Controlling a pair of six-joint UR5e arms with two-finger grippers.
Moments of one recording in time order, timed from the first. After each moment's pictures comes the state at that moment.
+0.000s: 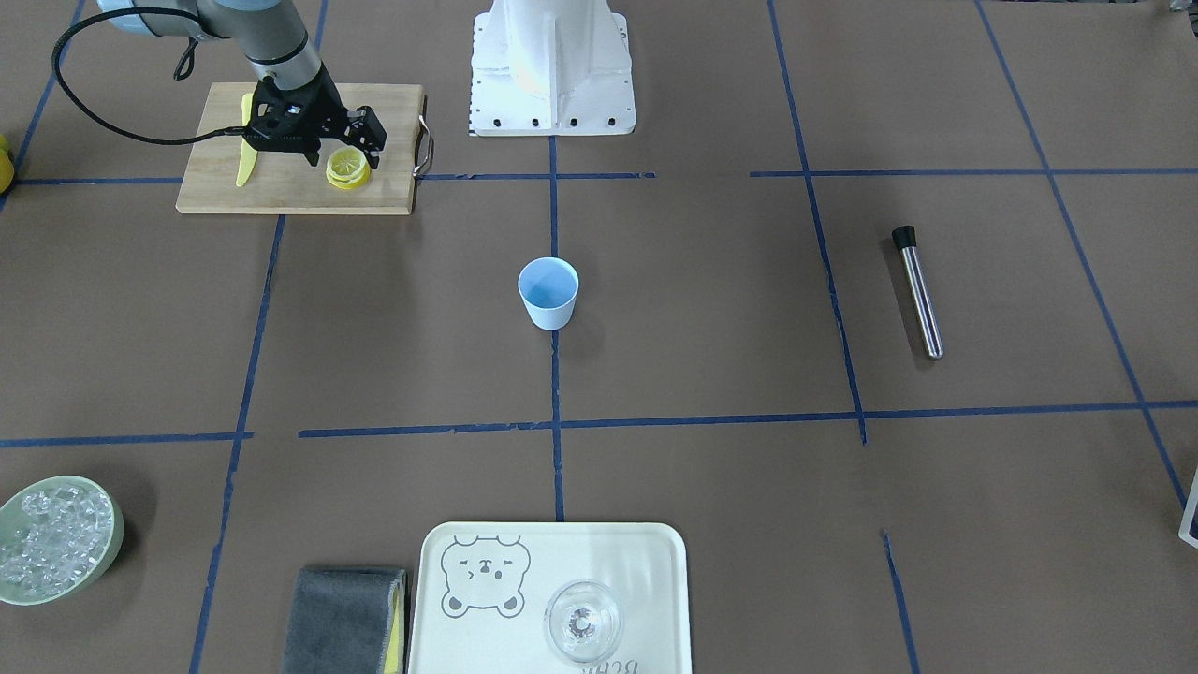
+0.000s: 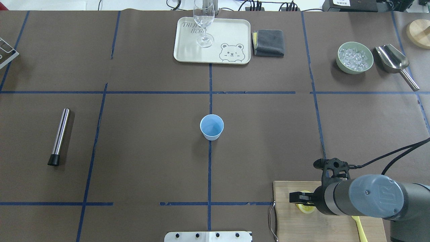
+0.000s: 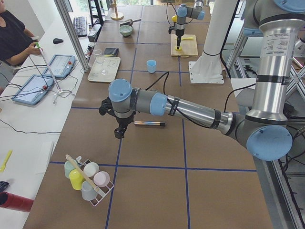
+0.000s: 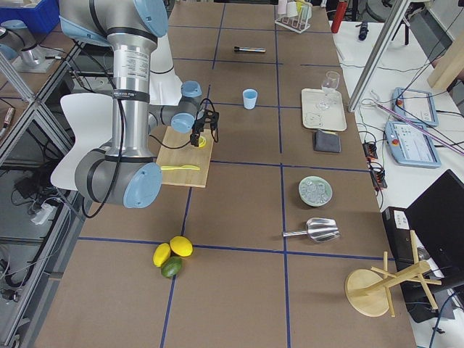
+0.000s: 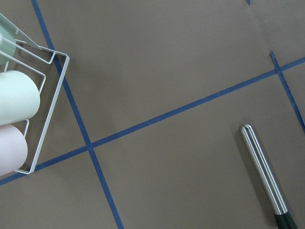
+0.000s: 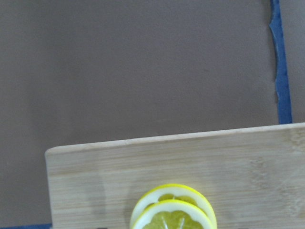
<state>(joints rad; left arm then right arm) -1.53 -1.62 -1.80 -1.47 -2.45 0.22 0.22 -1.67 2.12 -1.20 1.73 1.56</state>
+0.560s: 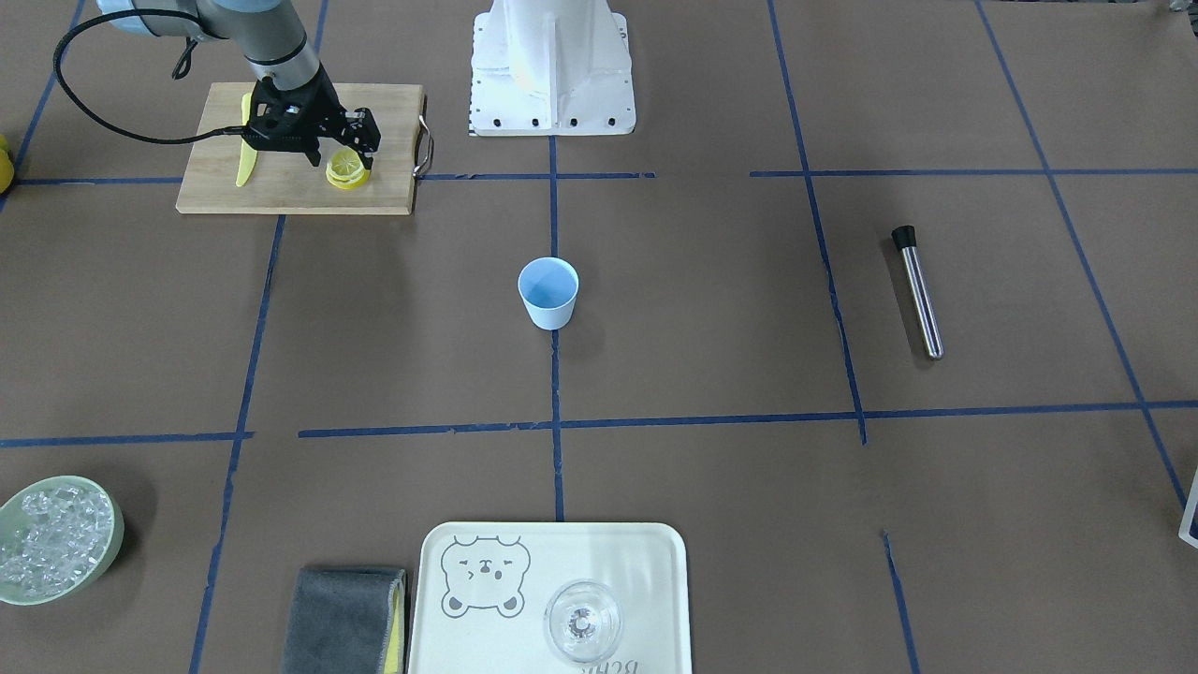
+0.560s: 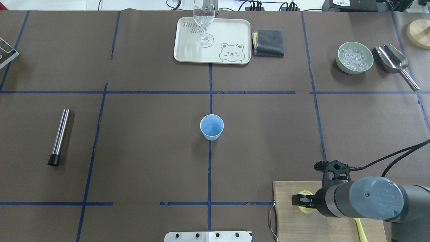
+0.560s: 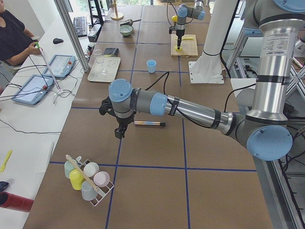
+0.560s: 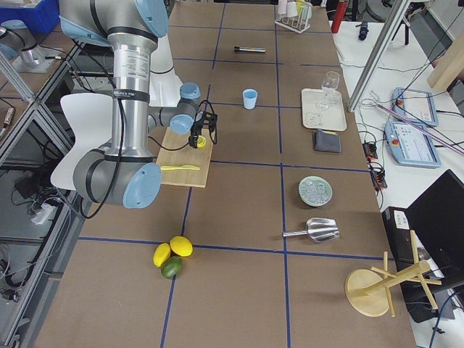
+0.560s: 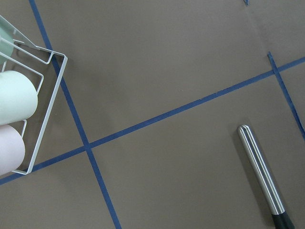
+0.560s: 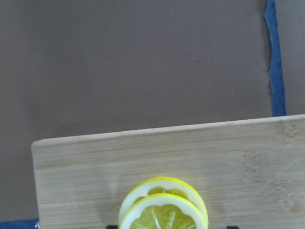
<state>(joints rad) -1.53 -1.62 -1.80 -1.47 -2.46 0.22 0.21 -1.67 2.12 -1.20 1.73 1.57</state>
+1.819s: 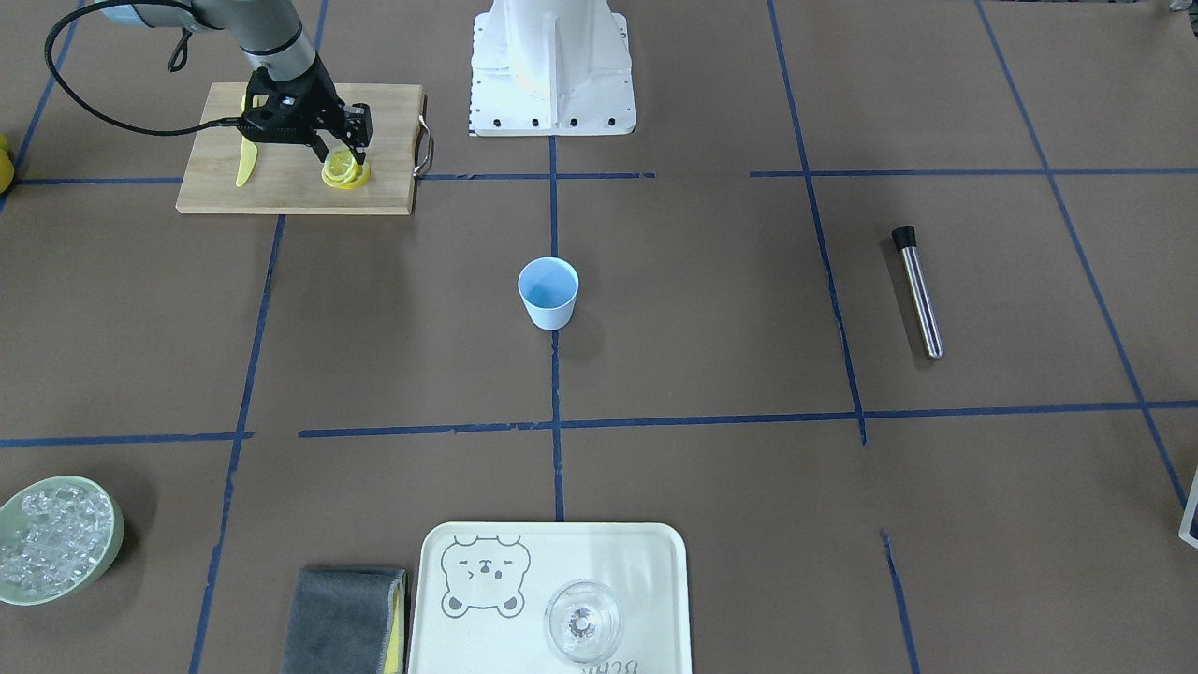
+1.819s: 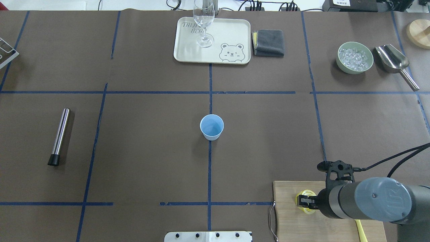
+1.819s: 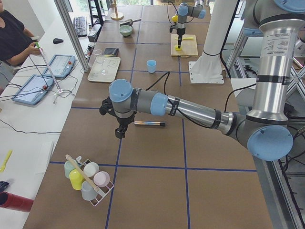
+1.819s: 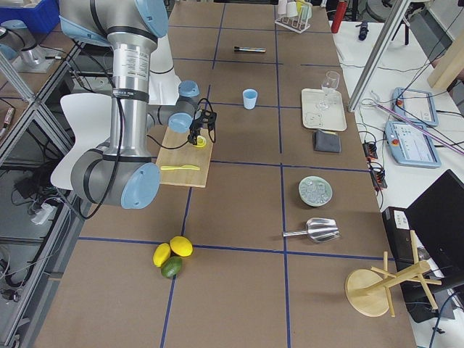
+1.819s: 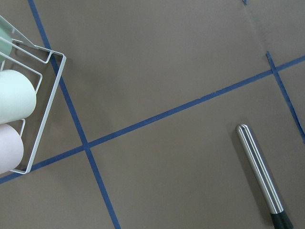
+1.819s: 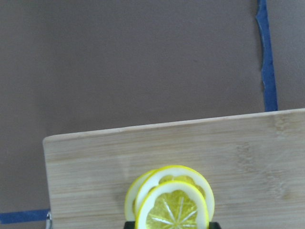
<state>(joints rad) -1.53 -1.62 -1.81 -1.47 -2.46 0.22 0.21 -1.70 2.16 -1.20 1.73 1.58</state>
